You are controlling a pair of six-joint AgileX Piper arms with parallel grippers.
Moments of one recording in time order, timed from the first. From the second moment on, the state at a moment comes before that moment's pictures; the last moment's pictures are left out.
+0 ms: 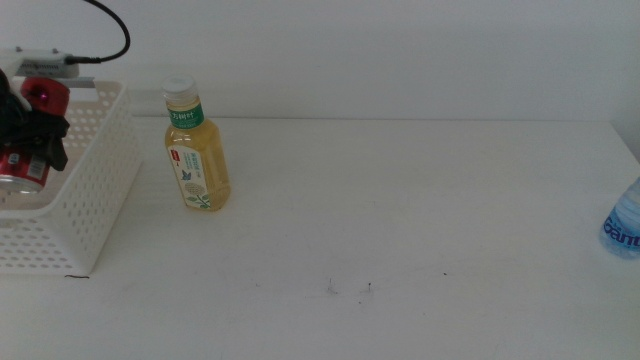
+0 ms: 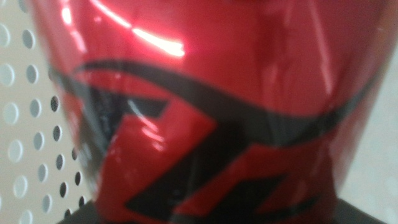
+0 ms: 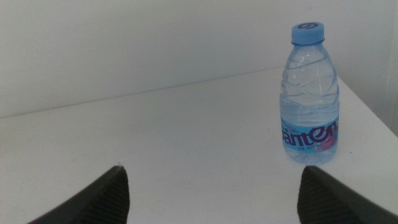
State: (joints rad) left arm 0.28 2.09 -1.81 -0.14 1.15 0.40; right arm 0.04 0.00 0.00 -0.02 0.25 0.21
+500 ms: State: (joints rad) left arm 0.27 2.04 -1.81 -0.13 1.14 0.37; right arm 0.04 0.00 0.00 -0.02 0.25 0.21
